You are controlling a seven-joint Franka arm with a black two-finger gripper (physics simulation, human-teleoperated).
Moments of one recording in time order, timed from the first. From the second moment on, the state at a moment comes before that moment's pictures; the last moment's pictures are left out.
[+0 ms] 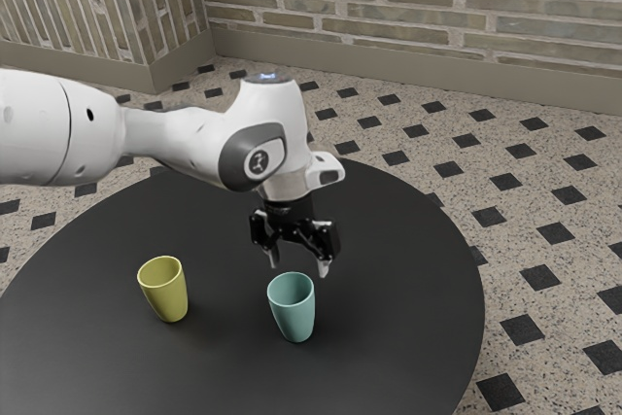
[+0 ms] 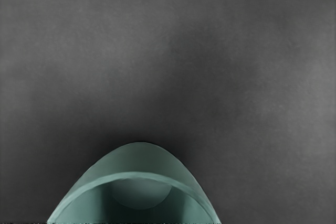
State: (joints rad) arm -0.59 0.22 0.31 -1.96 -0.18 2.10 -0.27
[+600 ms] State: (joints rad) arm -0.61 0.19 0.26 -2.06 -0.20 2.19 -0.49
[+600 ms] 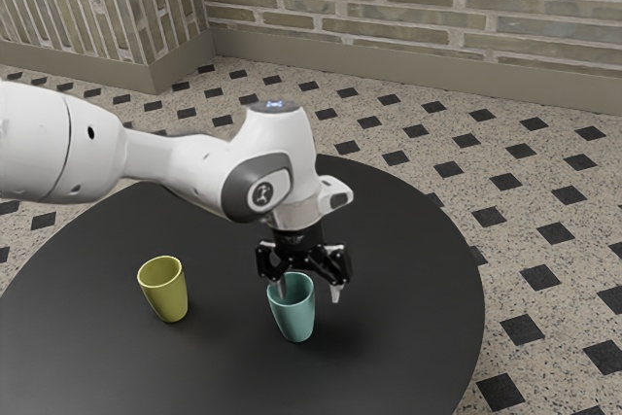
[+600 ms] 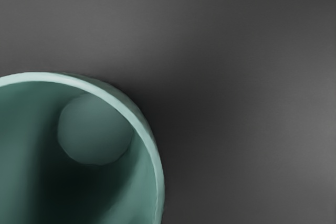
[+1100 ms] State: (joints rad) arm -0.59 0.25 0.26 -2.06 -0.19 2.26 -0.58
